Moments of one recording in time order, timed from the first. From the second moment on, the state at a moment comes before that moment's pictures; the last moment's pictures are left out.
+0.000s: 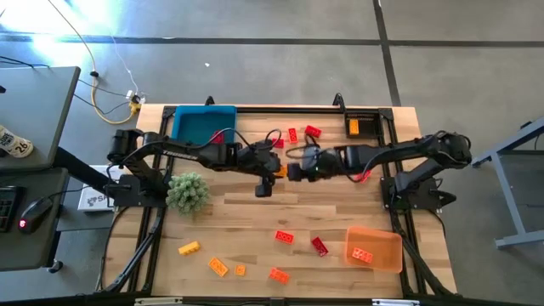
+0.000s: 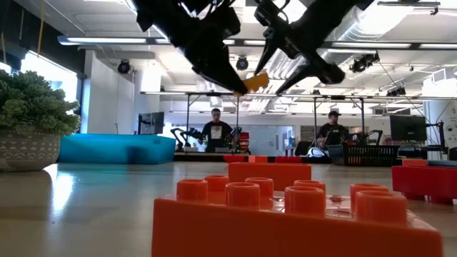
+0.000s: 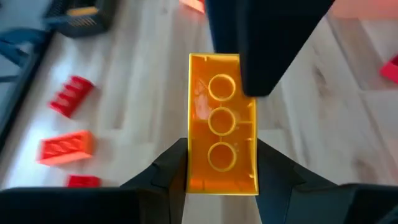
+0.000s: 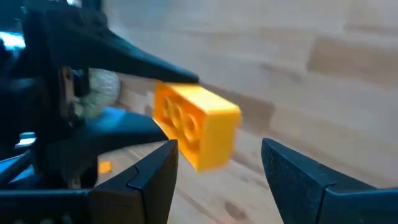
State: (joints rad) left arm 0.17 1.67 1.12 -0.16 -0.08 0.18; right arm 0.00 1.48 1.07 -0.41 0.13 1.31
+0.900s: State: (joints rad) left arm 0.23 1.67 1.14 -0.09 -0.18 0.15; right arm -0.28 1.45 1.07 -0.39 -0.18 0.84
